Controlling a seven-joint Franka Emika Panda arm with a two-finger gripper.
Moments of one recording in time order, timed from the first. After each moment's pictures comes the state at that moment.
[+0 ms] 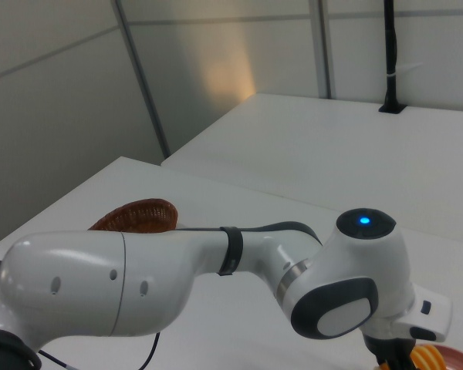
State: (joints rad) arm -0.30 0.50 -0.20 -1.62 0.03 2.21 0.05
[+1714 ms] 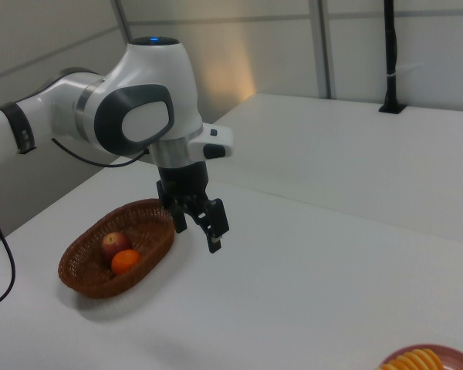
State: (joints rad) arm 0.09 0.05 -0.11 -1.65 0.02 1.62 0.04
